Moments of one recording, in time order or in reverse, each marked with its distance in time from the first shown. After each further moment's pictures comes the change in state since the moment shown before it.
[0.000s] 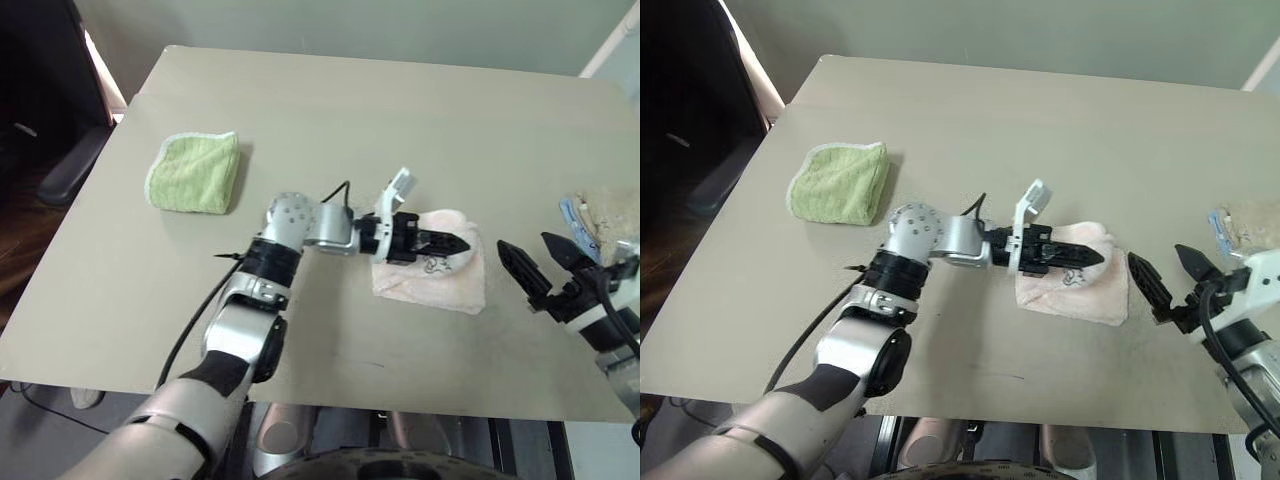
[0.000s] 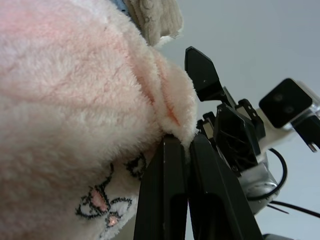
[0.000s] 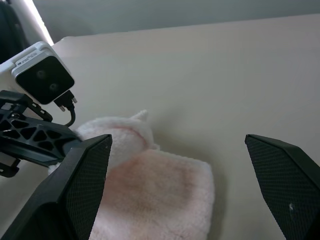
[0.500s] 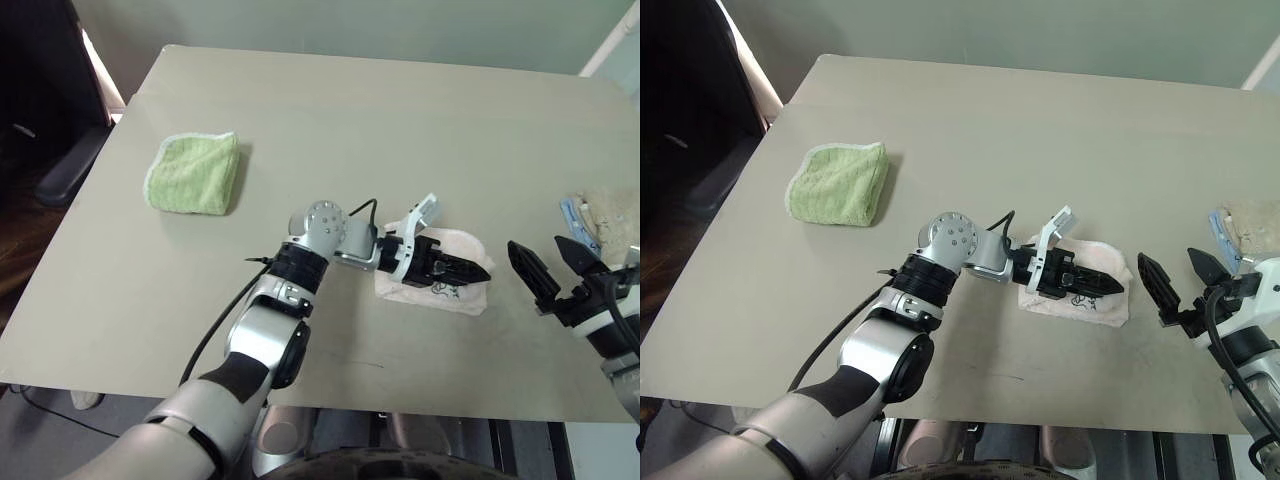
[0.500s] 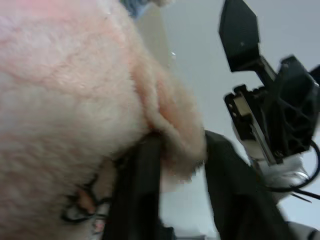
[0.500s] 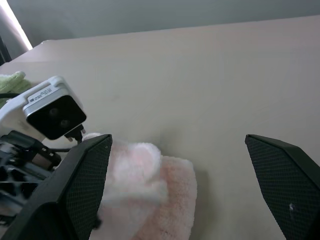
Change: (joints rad) left arm 0.000 -0.068 -0.007 0.030 0.230 0.077 -0.173; right arm 0.040 0.000 -0.008 -0.019 0.010 -0.022 -0.053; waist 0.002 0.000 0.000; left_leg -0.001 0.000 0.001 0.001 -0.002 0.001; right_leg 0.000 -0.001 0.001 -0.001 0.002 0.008
